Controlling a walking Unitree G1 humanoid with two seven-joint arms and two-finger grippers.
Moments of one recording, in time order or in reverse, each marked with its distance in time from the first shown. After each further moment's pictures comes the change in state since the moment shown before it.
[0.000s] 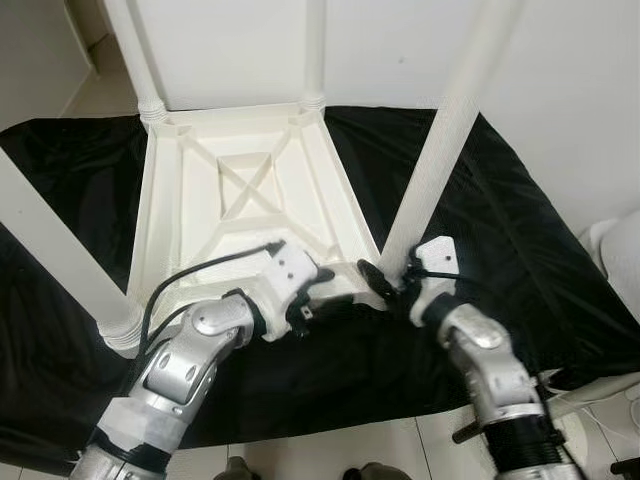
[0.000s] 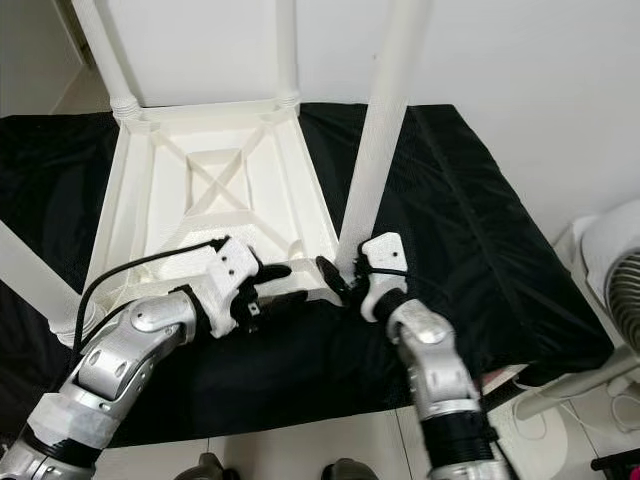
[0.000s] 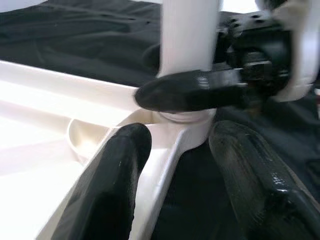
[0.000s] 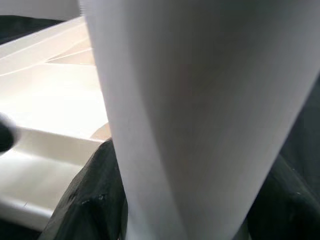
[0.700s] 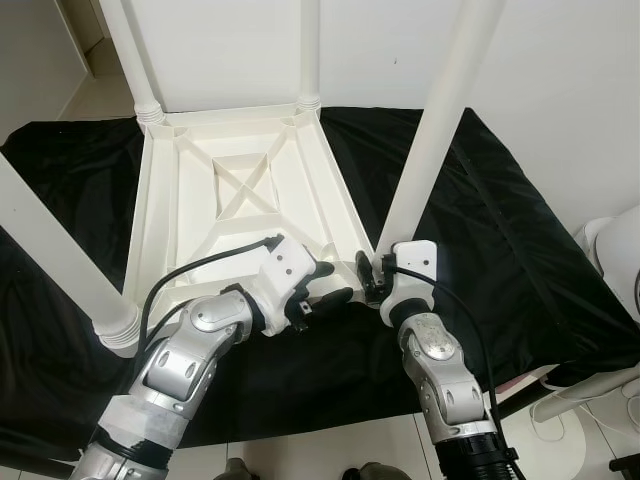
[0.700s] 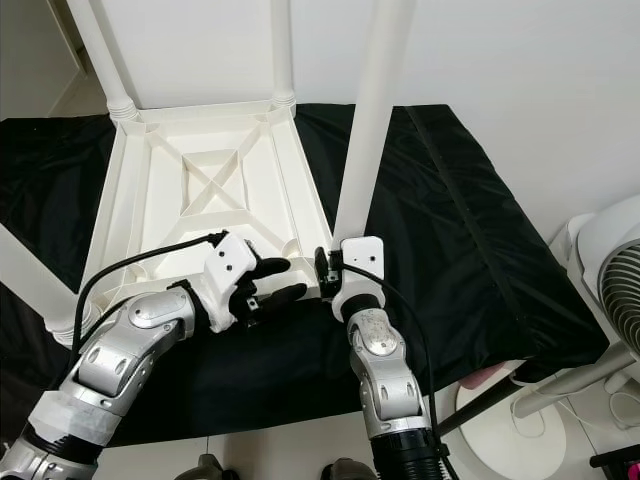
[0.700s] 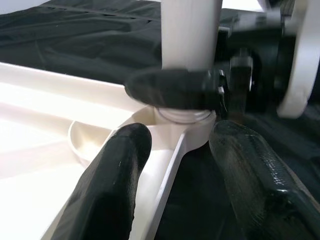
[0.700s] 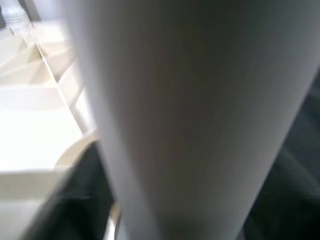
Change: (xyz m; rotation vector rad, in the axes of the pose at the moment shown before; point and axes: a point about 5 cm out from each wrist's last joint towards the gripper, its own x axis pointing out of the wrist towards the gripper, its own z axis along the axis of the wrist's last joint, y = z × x) left arm -0.001 0.003 -0.002 0.014 0.008 0.022; right arm 0.005 0.023 0.008 0.039 -0.018 -0.244
